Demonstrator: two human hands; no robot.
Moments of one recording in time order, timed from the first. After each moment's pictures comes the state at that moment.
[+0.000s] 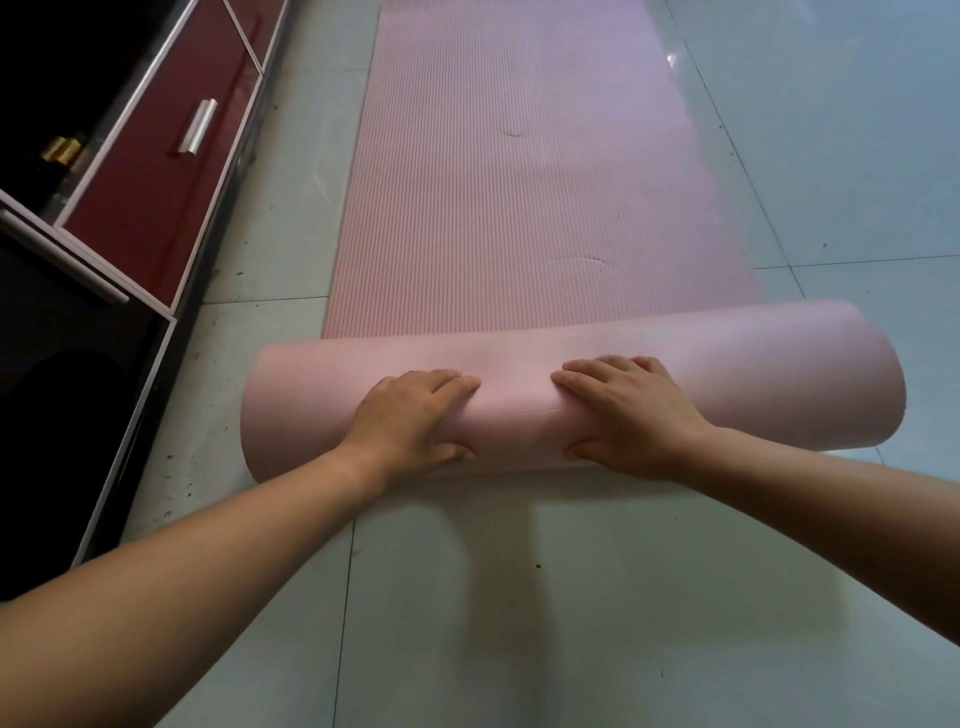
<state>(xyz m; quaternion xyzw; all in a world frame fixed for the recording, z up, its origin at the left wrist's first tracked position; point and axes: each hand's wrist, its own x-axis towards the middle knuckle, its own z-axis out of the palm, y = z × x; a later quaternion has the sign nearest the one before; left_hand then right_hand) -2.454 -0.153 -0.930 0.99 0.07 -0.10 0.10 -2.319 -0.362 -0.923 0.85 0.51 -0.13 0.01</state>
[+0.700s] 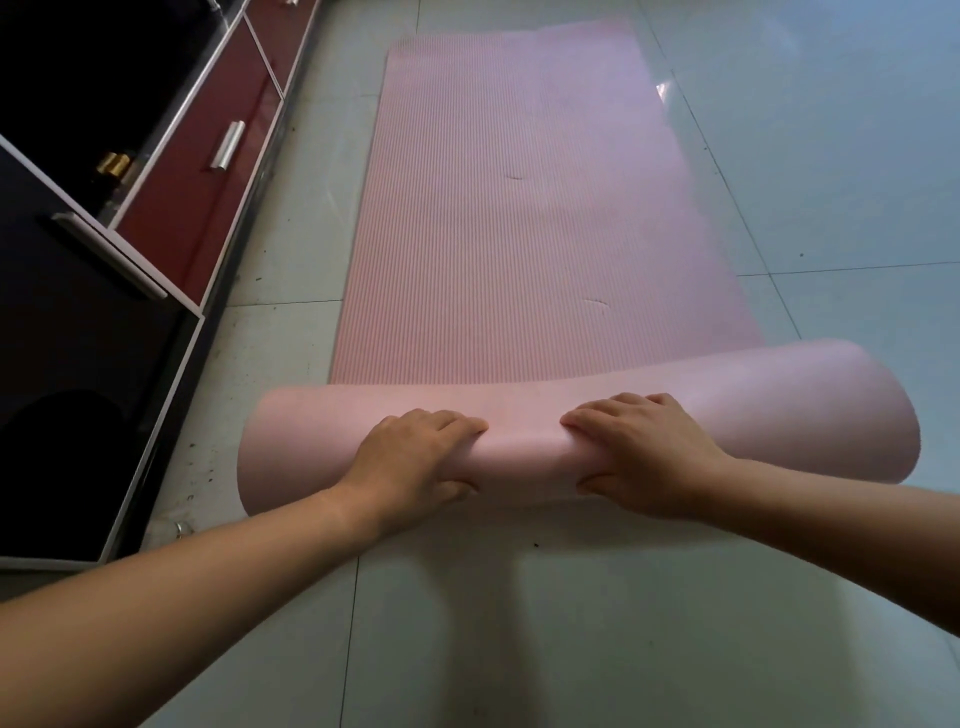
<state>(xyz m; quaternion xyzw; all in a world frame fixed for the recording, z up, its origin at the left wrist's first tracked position) -2.503 -0.187 -0.904 0.98 0.06 -0.13 0.11 -2.363 -0.396 -0.899 0.85 0.51 -0.15 0.01</state>
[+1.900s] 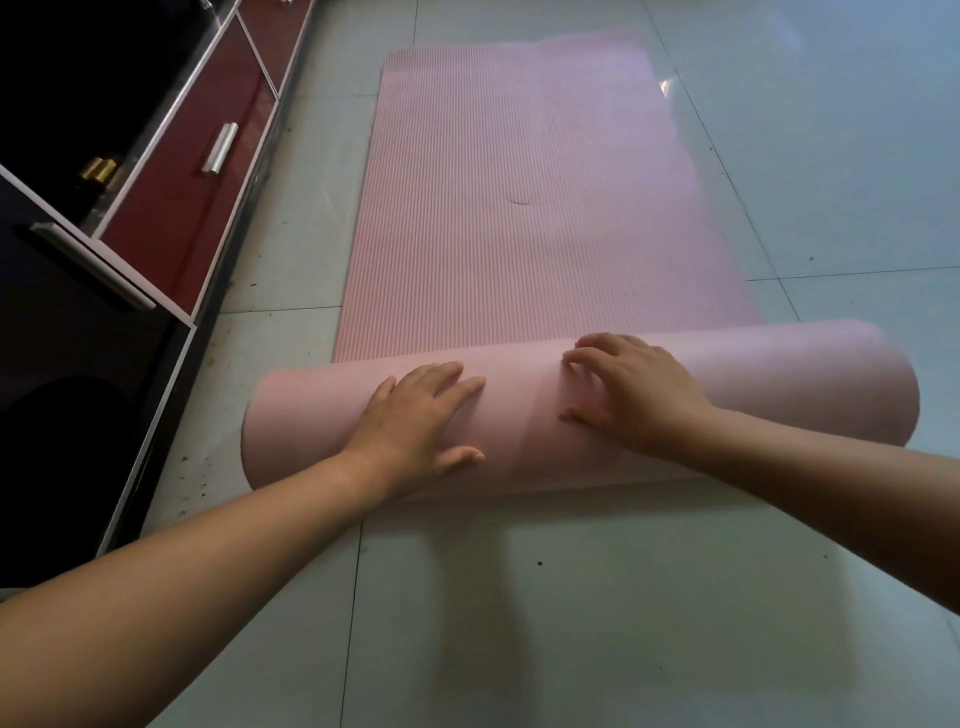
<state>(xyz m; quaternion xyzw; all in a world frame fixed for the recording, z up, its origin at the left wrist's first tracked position) -2.468 -0.161 -0.913 0.99 0.08 -0.10 0.07 -2.322 -0.359 -0.893 0.88 0.46 -0.11 -0.06</state>
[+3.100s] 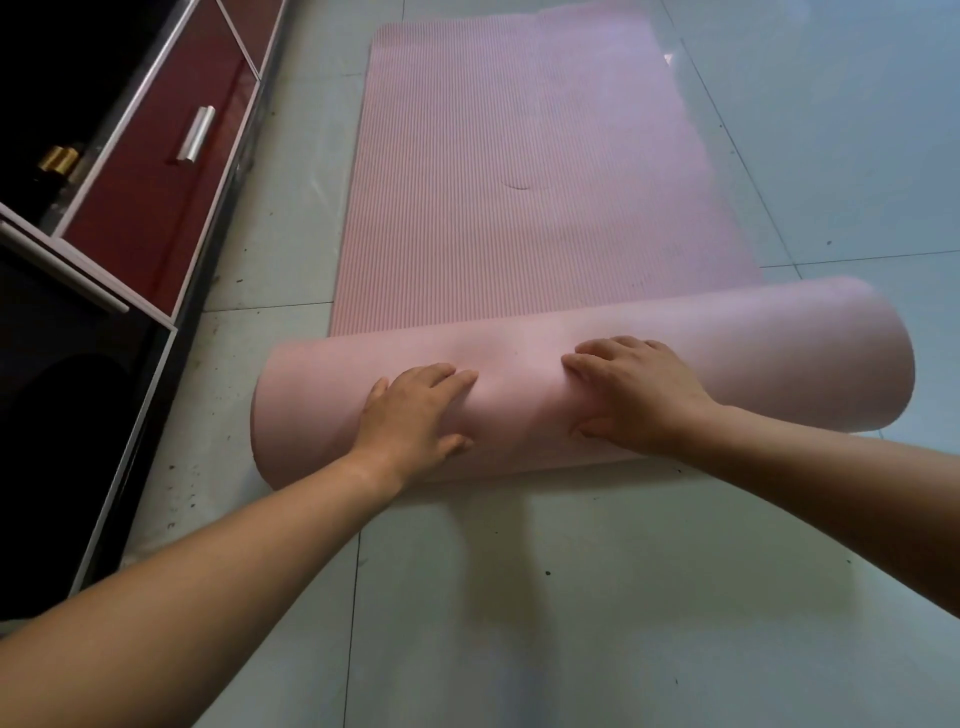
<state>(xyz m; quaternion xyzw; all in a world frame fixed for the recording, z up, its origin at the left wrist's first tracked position) -2.449 -0.149 -0.937 0.98 0.14 -0.10 0.10 -2.305 -0.348 -0.919 0.87 0.48 -0.12 0.03</state>
